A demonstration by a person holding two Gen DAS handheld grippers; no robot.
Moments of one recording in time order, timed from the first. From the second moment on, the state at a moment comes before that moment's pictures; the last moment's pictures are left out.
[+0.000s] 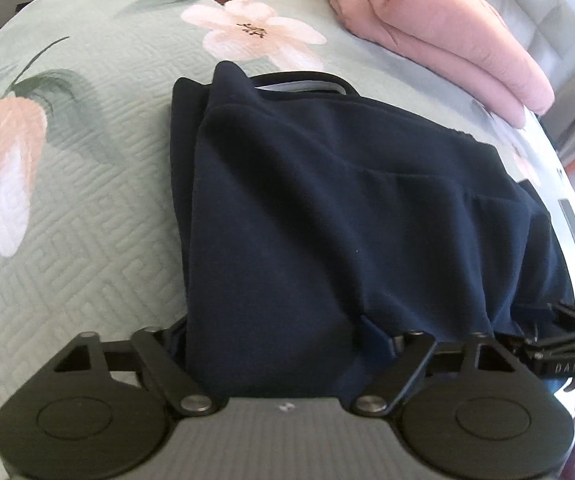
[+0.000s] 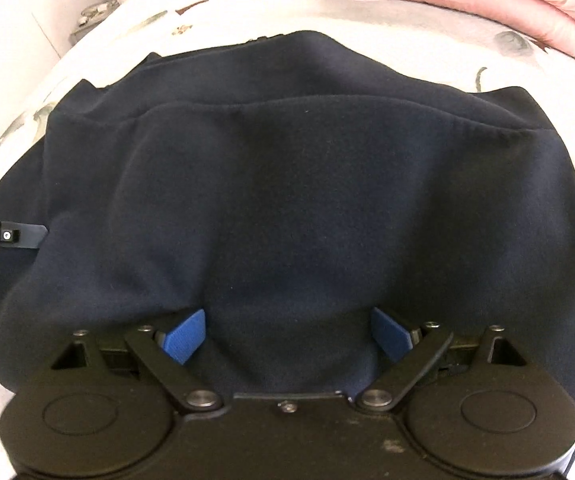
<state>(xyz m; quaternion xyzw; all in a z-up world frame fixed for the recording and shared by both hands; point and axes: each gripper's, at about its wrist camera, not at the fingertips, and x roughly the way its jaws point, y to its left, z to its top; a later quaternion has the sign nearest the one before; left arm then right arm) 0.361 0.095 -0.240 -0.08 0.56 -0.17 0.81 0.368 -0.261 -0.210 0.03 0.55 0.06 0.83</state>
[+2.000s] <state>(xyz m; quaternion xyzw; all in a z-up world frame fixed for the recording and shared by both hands) 0.382 0.099 -0.245 -0.09 0.54 -0.09 0.83 0.254 -0.296 -0.229 0.08 0.35 0.08 0.93</state>
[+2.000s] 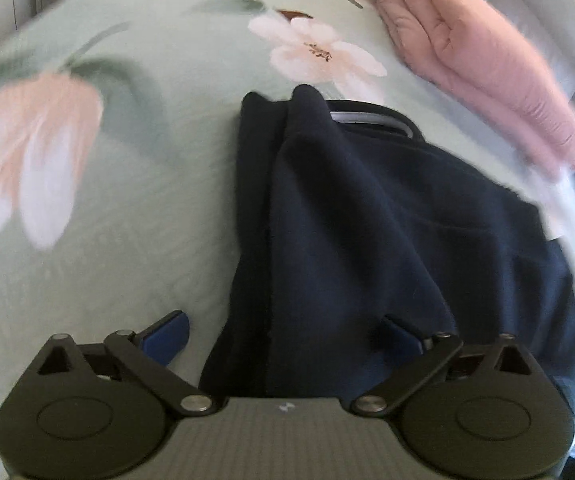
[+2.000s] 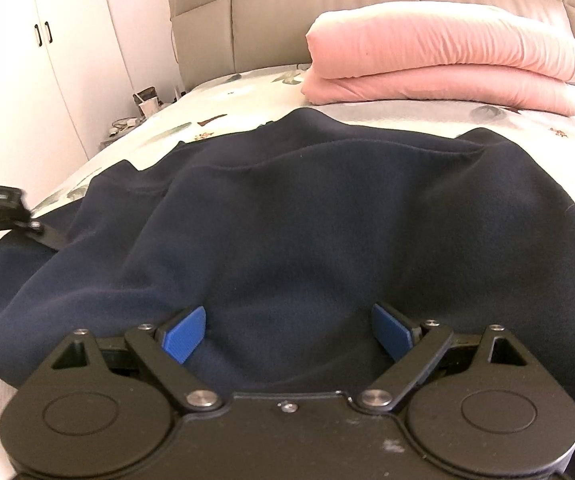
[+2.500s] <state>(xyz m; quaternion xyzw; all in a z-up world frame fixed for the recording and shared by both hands) 0.370 -0.001 -0.152 0.02 0.49 -0.10 0.87 0.260 -0.301 -0.175 0.12 0.38 0.02 0.92</state>
